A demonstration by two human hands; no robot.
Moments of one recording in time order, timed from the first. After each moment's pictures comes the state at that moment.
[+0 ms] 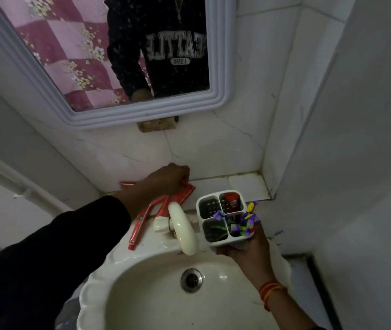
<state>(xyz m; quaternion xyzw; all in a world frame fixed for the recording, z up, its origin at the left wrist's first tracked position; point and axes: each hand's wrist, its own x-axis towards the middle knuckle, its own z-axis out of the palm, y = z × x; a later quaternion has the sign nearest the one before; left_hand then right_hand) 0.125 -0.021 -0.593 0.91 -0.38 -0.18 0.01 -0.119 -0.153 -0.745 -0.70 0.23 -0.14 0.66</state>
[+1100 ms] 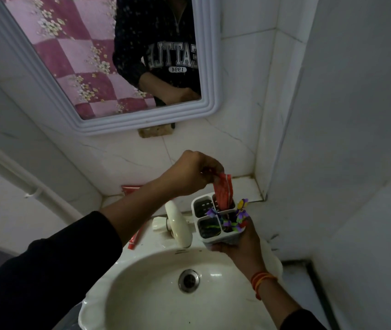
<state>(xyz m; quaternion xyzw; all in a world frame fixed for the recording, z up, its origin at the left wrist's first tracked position) 0.044 -0.057 -0.523 0.82 -0.51 -0.06 0.24 -0.118 -0.156 -0.728 -0.52 0.20 -0.11 0.82</state>
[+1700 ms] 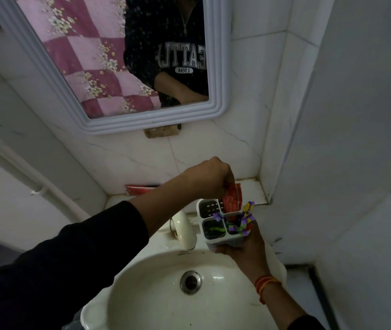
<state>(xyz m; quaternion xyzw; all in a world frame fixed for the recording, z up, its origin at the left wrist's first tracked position) 0.044 -0.087 -0.532 0.85 -0.52 -0.10 0.02 -0.115 -0.157 -0.723 -0.45 0.23 -0.11 0.86</state>
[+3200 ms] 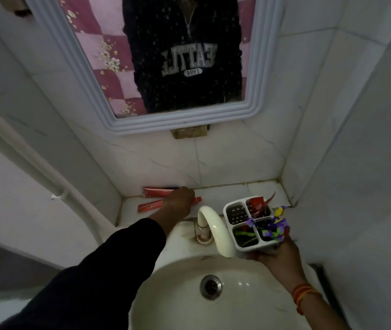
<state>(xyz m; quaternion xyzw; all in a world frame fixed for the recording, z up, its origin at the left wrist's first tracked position) 0.143 0.032 -0.675 0.93 -0.34 -0.13 -0.05 -0.118 -0.140 -0.698 -0.58 0.33 -0.05 0.74</state>
